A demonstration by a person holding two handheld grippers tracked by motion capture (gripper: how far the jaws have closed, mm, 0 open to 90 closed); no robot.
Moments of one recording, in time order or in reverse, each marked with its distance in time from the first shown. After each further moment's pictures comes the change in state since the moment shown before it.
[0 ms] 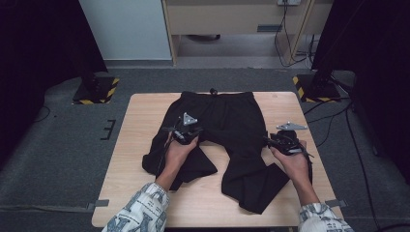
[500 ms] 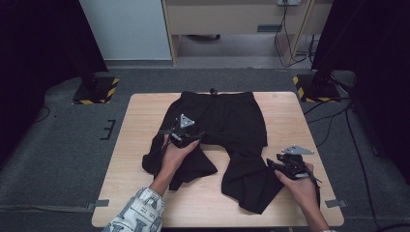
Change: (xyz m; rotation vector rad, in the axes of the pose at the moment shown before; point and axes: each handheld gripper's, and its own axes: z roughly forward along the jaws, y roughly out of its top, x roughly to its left) left arm -0.001 -0.003 -0.018 -0.038 0.018 0.024; right arm 0.013 -0.067 -0.030 0.038 0.030 0.006
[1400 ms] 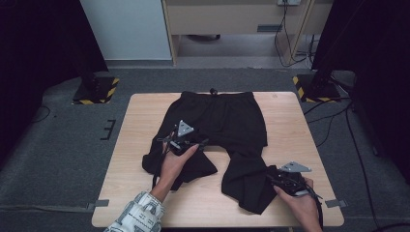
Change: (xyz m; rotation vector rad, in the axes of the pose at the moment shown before) left arm -0.022 -0.015 -0.011 -0.052 -0.036 -0.002; right arm 0.021 -0.038 -0.015 0.056 -0.025 -0.066
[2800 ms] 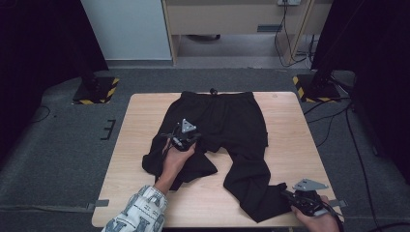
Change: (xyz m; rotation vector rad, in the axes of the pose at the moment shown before) left arm 0.019 -0.001 0.018 0.093 0.024 0.018; right arm -0.002 -0.039 -0.055 0.097 0.084 -0.058
